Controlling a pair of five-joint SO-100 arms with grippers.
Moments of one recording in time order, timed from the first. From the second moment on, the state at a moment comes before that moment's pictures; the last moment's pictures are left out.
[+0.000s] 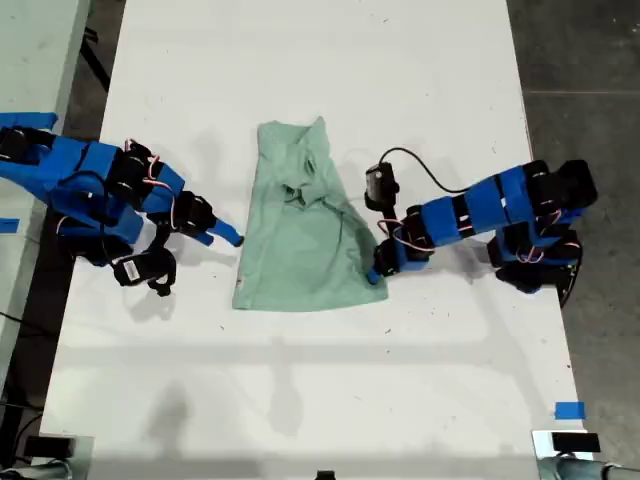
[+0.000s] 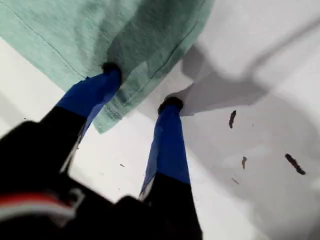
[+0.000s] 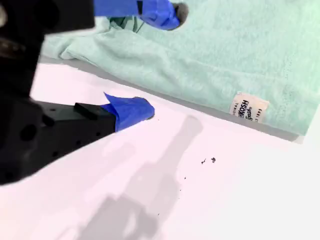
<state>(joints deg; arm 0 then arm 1) -4.2 129.3 135.5 67.8 -5.6 -2.1 87.7 118.7 50.4 -21.1</state>
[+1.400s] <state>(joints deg) -4.2 129.3 135.5 67.3 -5.6 -9.0 56.6 69.5 73.5 -20.4</state>
